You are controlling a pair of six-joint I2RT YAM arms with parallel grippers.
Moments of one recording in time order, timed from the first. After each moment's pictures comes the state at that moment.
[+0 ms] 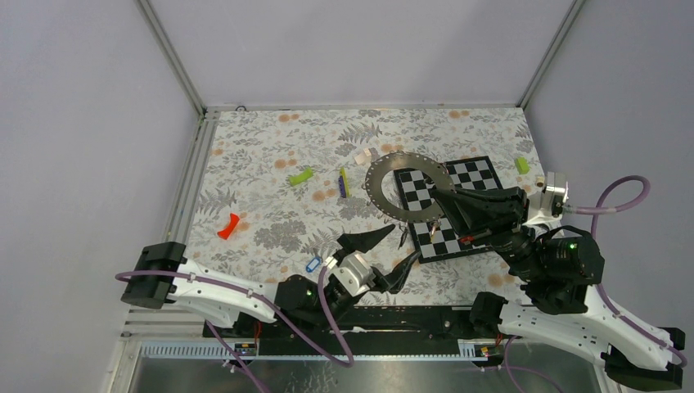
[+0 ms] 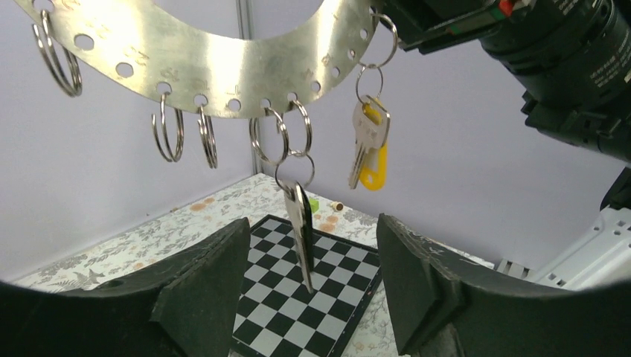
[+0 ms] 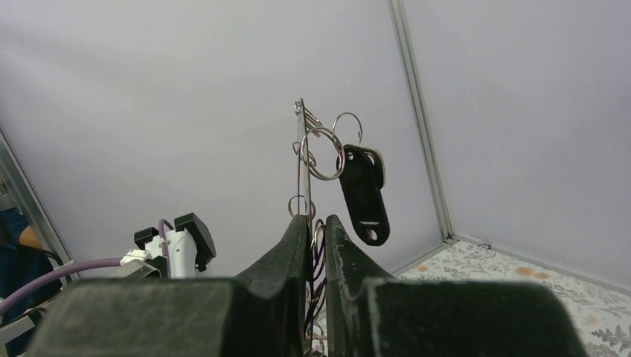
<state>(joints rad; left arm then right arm) -1.71 1.26 0.75 1.10 -0.73 0.40 1.09 0.49 0.85 0.24 0.13 0.27</state>
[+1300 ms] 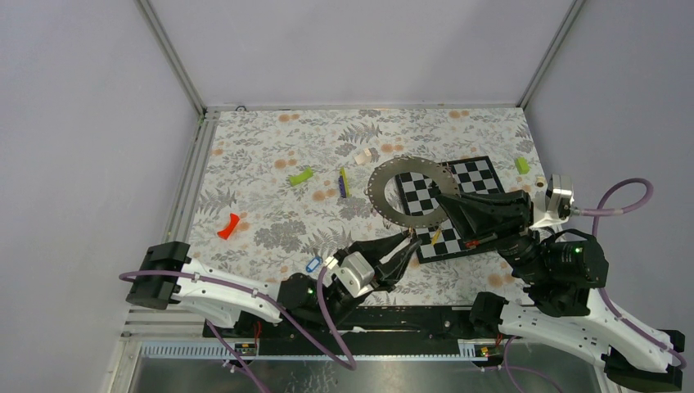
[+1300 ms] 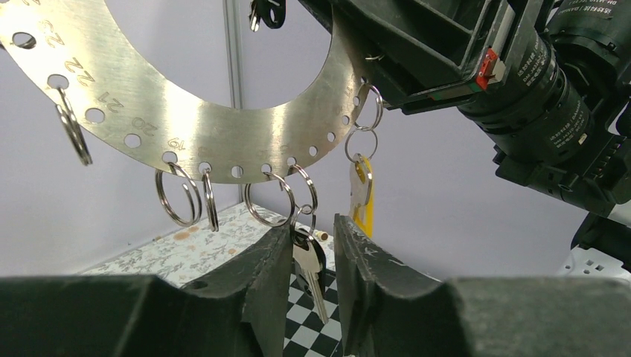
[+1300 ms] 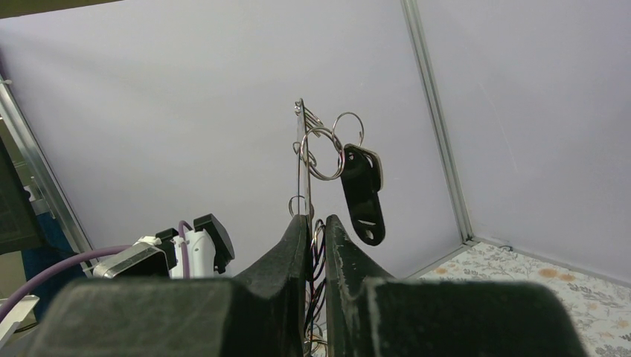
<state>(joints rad) -1.71 1.30 0.81 1.15 -0.68 0.41 1.09 0.45 0.83 0.24 0.11 0.32</state>
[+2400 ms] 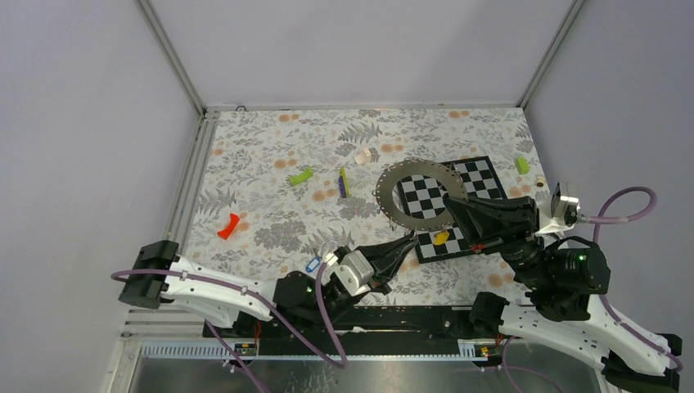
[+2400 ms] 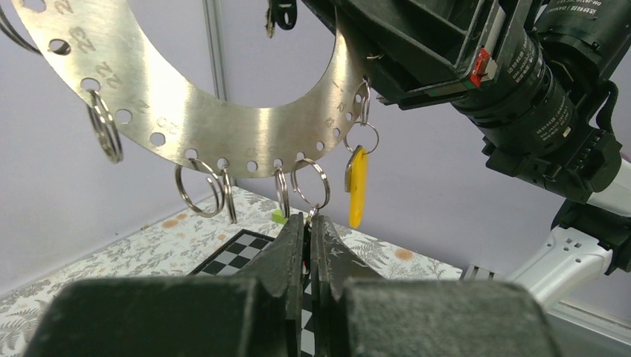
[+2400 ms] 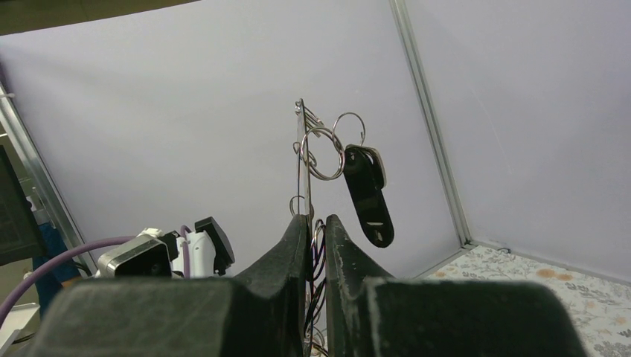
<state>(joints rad) -1.71 1.25 0.81 1.01 -0.66 0.35 1.09 0.39 0.78 0.26 0.14 0.33</state>
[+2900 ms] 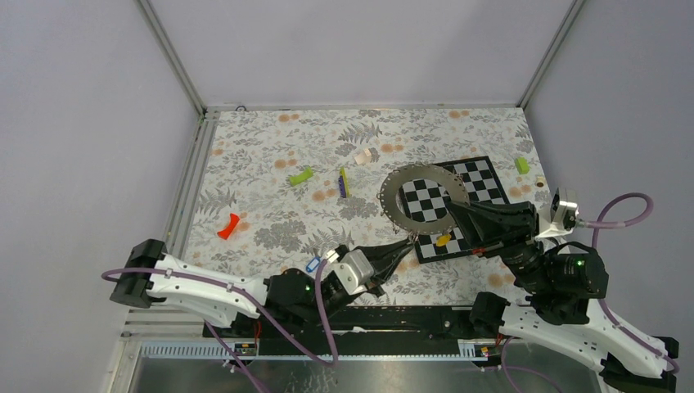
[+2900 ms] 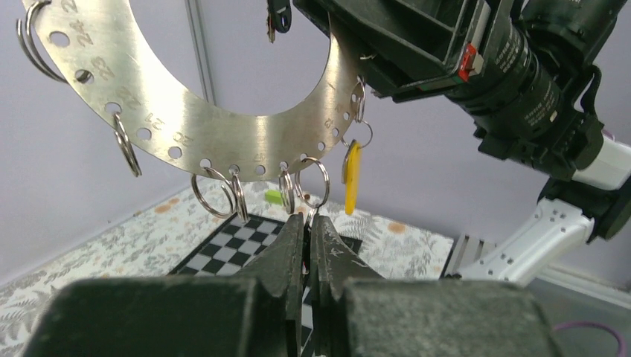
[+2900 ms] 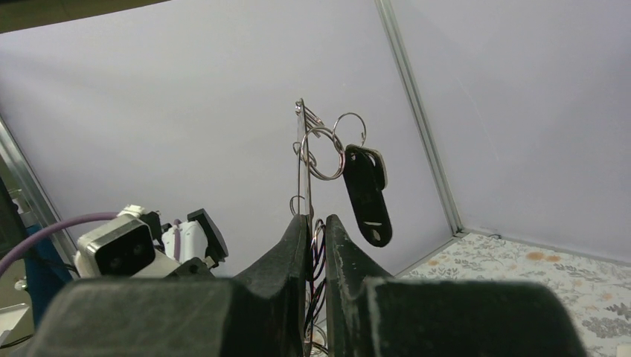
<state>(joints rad) -1.71 1.16 0.82 0.77 -0.63 0.28 1.09 0.32 0.72 0.25 0.17 0.34</state>
